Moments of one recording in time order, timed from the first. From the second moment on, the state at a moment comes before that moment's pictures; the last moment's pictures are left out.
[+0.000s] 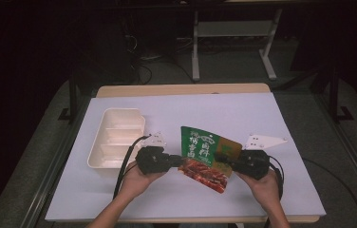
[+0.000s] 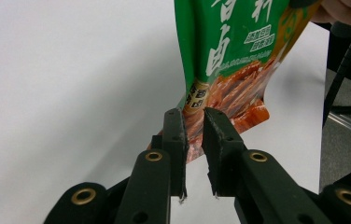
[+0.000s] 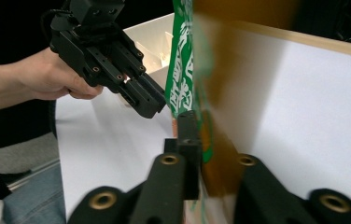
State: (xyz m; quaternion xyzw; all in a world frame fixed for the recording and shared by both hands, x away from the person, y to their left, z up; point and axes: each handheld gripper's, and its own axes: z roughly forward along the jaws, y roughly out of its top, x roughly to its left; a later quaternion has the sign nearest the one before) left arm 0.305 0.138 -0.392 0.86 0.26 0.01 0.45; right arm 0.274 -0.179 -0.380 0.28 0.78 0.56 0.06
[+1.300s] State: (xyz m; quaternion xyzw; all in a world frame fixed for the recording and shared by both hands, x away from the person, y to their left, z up) left arm 0.245 0.173 -0.418 0.86 0.25 0.06 0.45; right arm 0.298 -0.144 -0.331 0.27 0.81 0.51 0.09
